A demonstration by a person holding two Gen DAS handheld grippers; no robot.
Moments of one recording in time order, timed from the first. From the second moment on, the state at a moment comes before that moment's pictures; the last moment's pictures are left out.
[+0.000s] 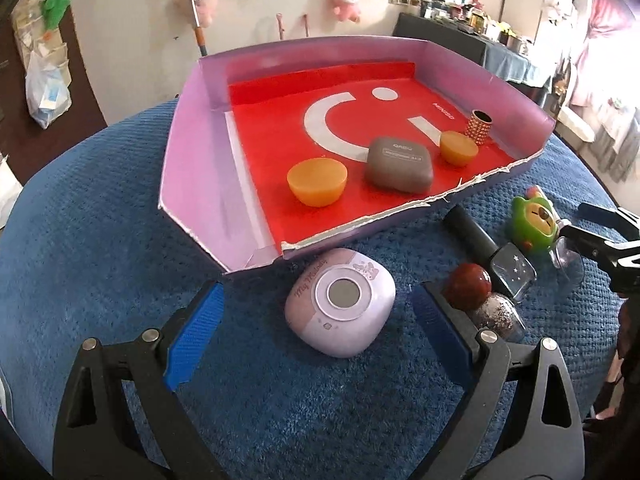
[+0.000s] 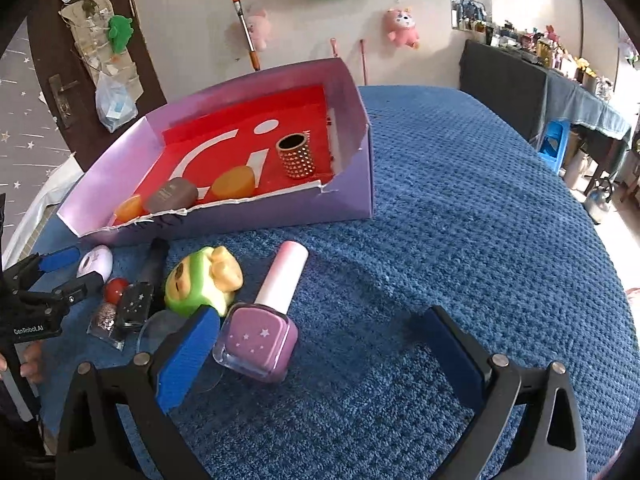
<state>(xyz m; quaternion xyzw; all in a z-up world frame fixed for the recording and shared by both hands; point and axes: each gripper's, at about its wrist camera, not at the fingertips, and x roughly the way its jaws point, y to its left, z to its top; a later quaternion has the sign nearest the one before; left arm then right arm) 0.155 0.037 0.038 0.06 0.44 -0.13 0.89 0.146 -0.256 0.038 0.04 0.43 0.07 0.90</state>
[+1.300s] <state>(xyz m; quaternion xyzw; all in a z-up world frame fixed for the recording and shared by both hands) 0.146 0.042 0.042 0.05 0.44 -0.15 0.88 0.129 -0.250 0.032 0.00 0.42 0.08 0.90</state>
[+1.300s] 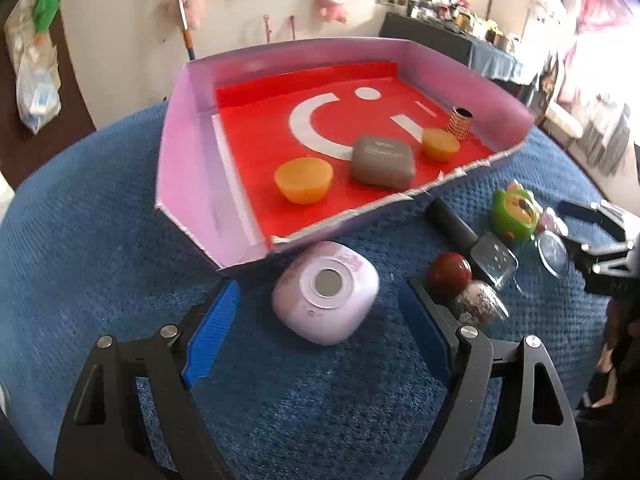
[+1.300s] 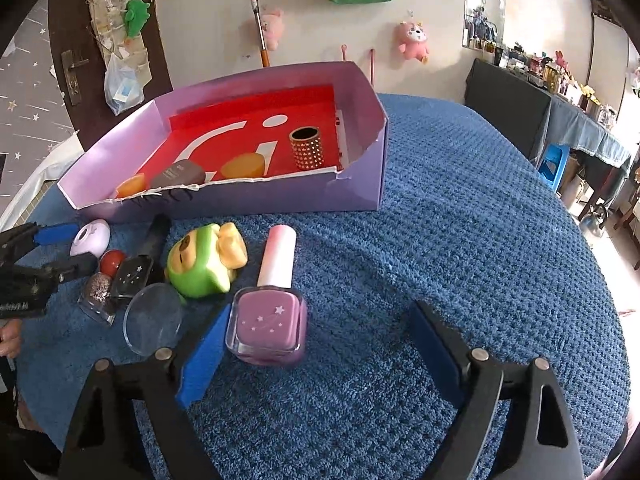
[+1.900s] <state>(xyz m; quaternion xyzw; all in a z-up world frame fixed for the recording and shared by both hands) 0.140 0.031 0.040 0.02 0.44 -0.22 0.87 0.128 -0.254 0.031 0.01 0.42 0.09 0.90</state>
